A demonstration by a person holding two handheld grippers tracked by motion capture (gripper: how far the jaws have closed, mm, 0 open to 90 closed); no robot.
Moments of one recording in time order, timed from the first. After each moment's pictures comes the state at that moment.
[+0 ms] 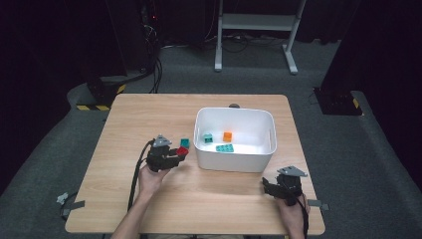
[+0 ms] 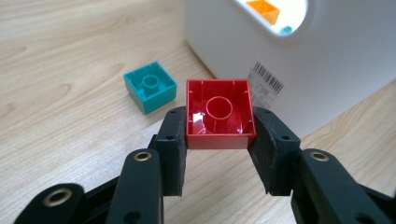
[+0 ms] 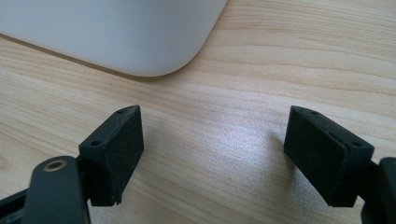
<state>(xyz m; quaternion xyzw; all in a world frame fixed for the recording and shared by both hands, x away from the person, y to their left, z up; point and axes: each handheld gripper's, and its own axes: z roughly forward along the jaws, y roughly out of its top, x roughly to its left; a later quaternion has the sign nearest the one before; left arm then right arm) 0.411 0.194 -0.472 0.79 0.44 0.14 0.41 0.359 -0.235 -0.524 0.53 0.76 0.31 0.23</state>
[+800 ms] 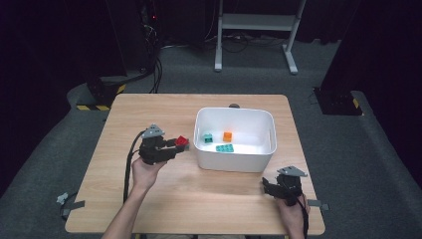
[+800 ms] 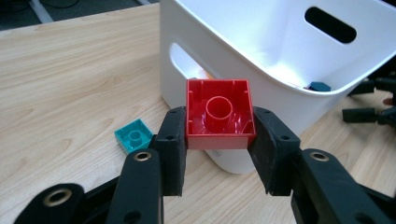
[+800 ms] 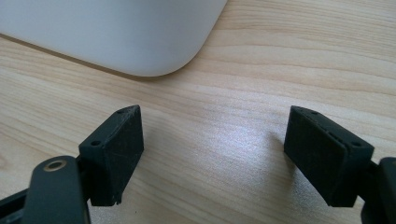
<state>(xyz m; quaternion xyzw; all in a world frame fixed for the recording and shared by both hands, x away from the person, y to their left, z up) 0.403 0.196 -0.415 0.78 0.41 0.13 0.46 0.359 -0.235 -0.524 0.53 0.76 0.31 0.23</state>
